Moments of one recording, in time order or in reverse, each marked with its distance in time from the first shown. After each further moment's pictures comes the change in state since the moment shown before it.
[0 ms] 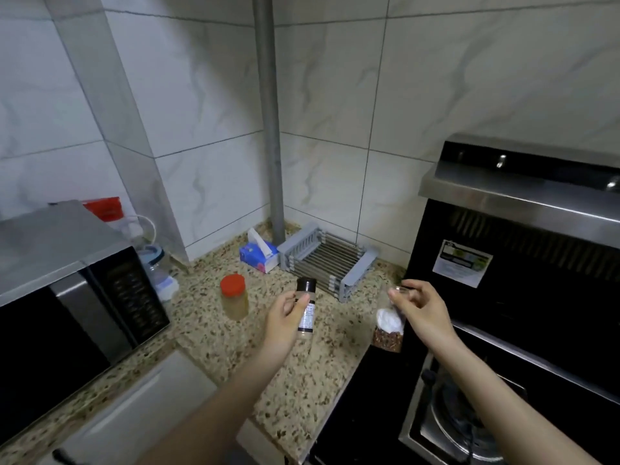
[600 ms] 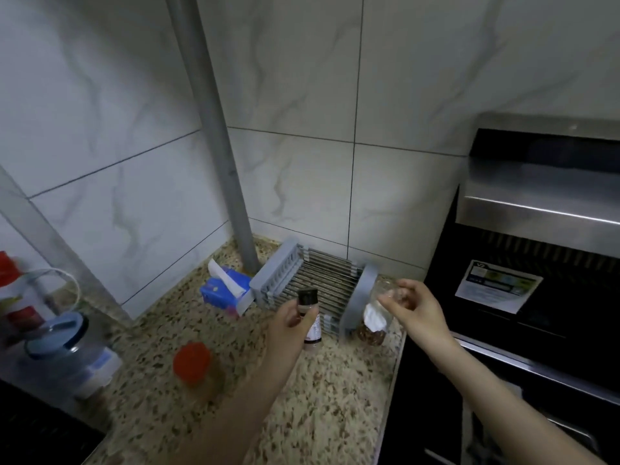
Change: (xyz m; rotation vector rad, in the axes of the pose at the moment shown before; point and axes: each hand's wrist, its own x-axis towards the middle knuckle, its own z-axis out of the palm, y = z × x) left_hand 0.191 -0.033 0.047 0.154 -0.146 -0.039; right_hand 0.154 0.034 0.060 -0.057 0.125 0.104
